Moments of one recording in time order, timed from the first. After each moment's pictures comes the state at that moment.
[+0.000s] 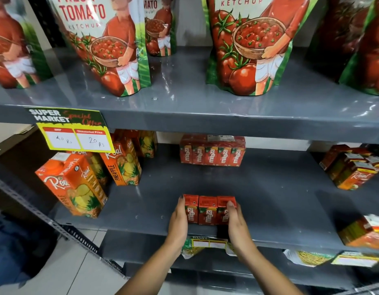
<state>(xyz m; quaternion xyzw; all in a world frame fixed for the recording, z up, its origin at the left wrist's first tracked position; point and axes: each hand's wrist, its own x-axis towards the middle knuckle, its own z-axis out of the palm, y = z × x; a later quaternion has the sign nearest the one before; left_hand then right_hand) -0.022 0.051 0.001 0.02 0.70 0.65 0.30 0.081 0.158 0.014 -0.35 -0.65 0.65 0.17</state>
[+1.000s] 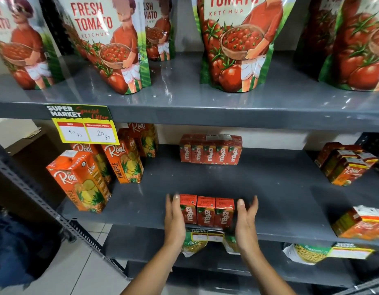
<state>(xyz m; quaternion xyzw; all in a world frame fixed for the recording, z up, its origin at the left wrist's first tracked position) 0.006 0.035 0.026 -0.01 0.71 0.68 0.21 0.113 0.149 0.031 -0.38 -0.62 0.64 0.27</state>
